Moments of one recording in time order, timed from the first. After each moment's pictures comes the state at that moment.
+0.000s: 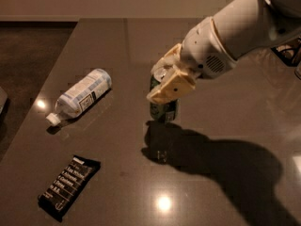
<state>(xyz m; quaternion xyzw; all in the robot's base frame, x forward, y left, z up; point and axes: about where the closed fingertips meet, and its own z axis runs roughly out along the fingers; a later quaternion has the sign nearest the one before) 0.459 -0.034 0.960 -0.61 0.69 0.21 0.32</state>
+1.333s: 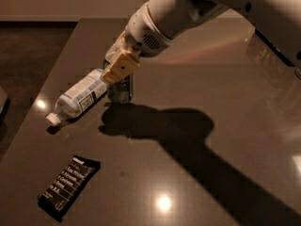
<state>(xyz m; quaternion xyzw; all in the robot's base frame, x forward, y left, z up) 0.525 0.068 0.963 -0.64 0.66 0.25 0.32</state>
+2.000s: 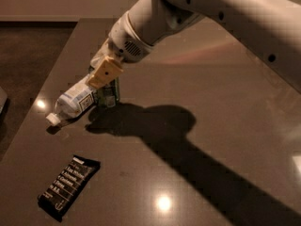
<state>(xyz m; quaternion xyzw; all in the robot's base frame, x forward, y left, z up) 0.528 0.108 0.946 -0.64 0.65 0.25 0.31</state>
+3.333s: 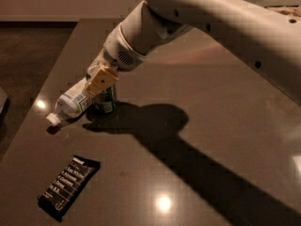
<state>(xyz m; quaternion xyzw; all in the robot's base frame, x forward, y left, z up) 0.530 0.120 0.924 -0.64 0.66 0.25 0.30</state>
